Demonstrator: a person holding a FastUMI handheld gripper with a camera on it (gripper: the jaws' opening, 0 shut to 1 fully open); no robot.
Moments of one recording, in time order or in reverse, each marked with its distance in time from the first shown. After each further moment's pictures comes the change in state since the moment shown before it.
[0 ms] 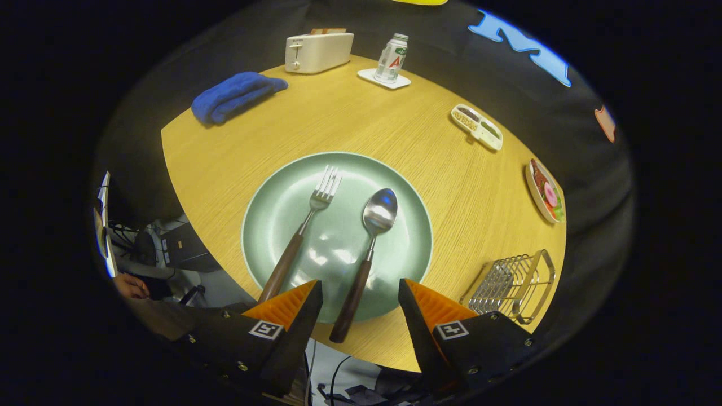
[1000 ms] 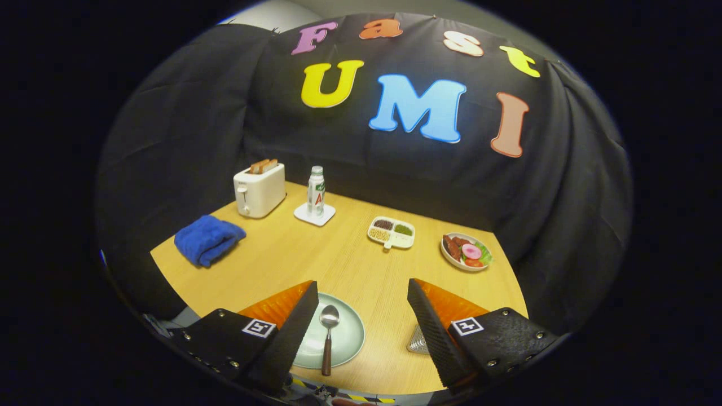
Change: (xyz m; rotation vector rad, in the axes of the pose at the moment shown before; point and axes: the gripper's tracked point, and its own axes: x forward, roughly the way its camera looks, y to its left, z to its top) arm -0.144 -0.059 0.081 0.241 -0.607 -0.222
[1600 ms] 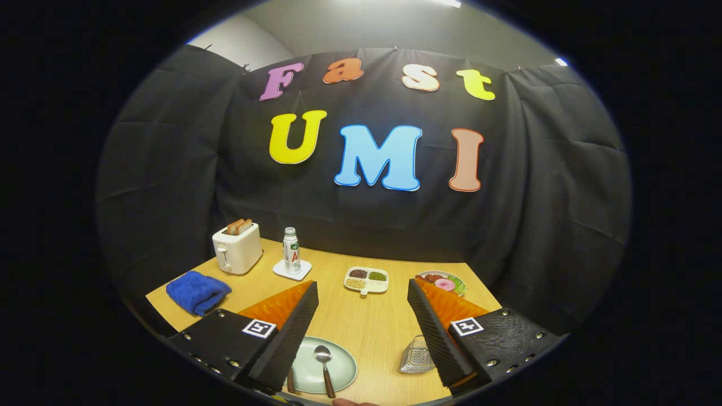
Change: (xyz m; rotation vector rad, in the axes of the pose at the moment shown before) arm -0.052 -0.036 0.084 0.132 -0.313 -0.176
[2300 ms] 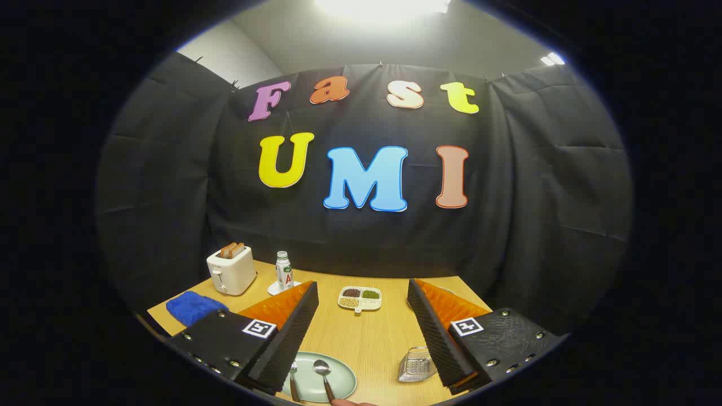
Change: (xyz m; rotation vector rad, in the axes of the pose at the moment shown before) arm -0.010 -0.014 0.035 0.046 -0.098 -0.053
